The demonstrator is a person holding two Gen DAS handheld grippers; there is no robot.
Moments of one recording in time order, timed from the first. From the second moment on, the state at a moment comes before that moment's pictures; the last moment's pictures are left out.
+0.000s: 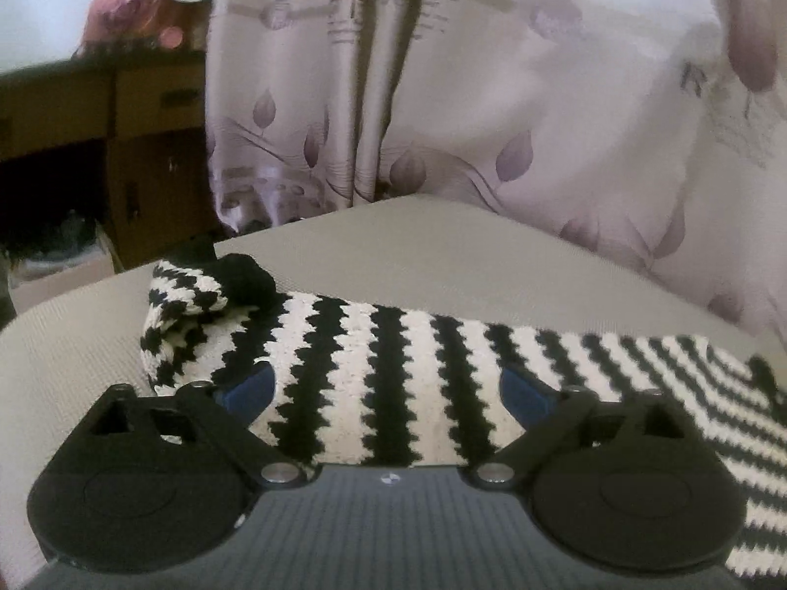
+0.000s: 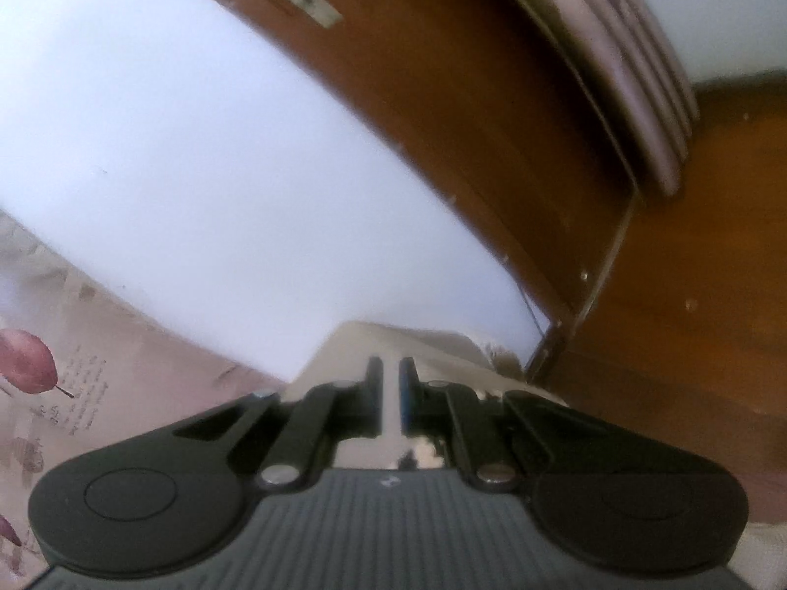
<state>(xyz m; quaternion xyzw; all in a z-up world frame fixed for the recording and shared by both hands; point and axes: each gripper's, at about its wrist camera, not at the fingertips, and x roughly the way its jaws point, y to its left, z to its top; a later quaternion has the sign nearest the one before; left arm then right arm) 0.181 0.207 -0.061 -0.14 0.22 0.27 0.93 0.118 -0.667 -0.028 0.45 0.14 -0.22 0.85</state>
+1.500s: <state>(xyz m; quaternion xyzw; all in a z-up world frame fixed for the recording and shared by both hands) 0.167 0.220 -0.067 -0.21 0.20 0.27 0.92 0.318 -0.351 0.007 0.52 0.13 0.08 0.84</state>
